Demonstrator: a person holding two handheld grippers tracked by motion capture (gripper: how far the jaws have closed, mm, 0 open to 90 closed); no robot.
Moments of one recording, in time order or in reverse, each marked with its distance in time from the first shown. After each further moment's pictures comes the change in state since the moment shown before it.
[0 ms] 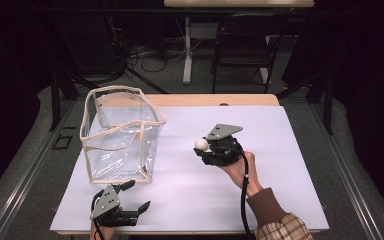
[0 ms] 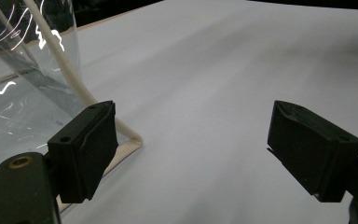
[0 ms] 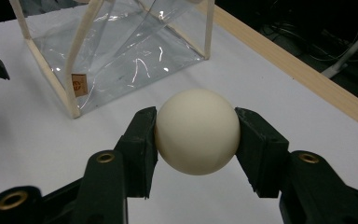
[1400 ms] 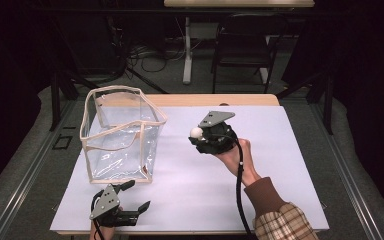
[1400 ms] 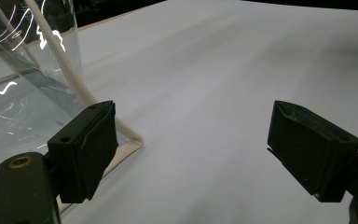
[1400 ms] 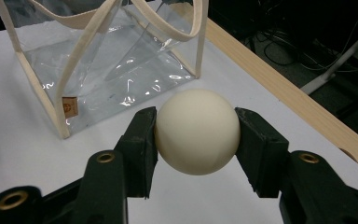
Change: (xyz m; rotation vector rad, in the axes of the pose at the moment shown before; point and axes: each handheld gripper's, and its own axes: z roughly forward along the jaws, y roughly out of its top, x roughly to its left) left arm 0.000 0.000 0.000 -0.003 0.005 0.000; right arm -0.005 0.037 0.003 0.008 -0.024 -0.044
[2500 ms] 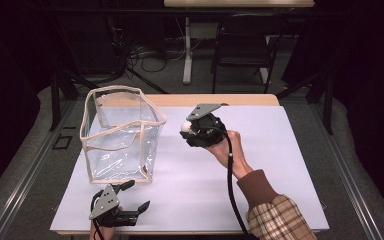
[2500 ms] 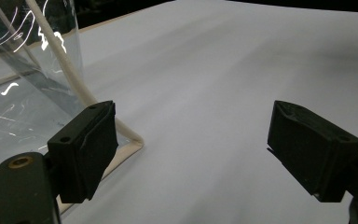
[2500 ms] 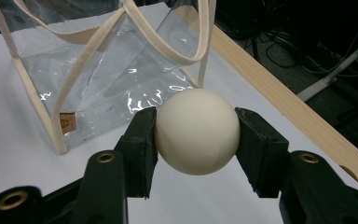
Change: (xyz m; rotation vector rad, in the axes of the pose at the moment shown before) left arm 0.000 0.000 -0.001 -0.003 -0.003 0.000; right arm 0.003 0.026 0.018 0.024 0.005 -0.030
